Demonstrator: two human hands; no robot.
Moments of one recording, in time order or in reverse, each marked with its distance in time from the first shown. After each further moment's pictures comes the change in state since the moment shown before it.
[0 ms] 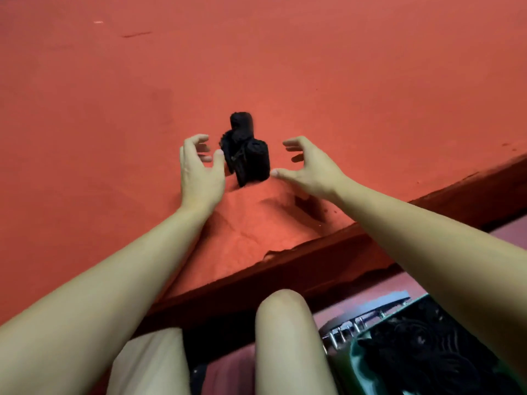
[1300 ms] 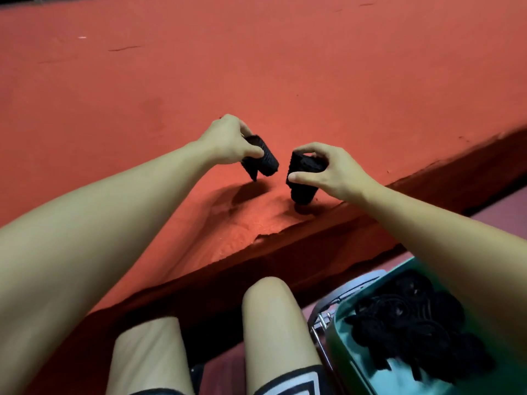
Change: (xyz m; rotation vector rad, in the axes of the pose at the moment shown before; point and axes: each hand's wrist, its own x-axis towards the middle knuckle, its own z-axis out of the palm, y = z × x) left_hand 0.035 0.110 -0.002 0.465 -0.736 0.006; right_hand -0.068 0.009 -0.049 0.038 0.051 -0.041
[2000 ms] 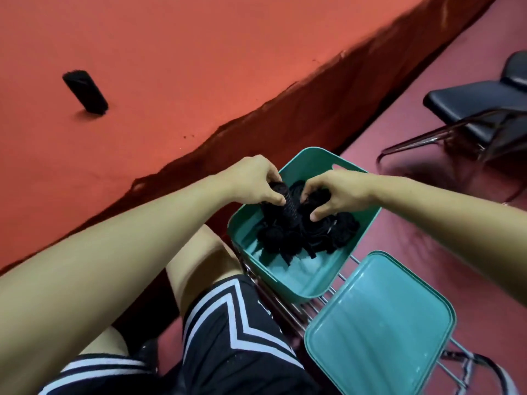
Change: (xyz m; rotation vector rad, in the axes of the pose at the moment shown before) left_hand -0.148 0.144 0.212 0.183 -0.537 0.545; right_hand -0.274 0.091 -0.087 -0.465 -0.433 0.359
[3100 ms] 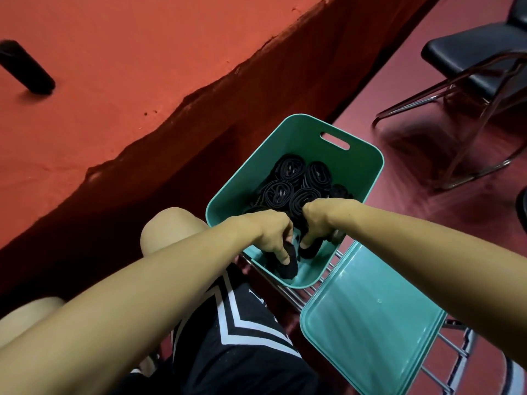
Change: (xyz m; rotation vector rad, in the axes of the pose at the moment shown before) left_hand 0.023 0.015 0.143 0.120 -0.563 0.007; right_hand 0.030 0.018 0.112 -0.097 -0.349 0.330
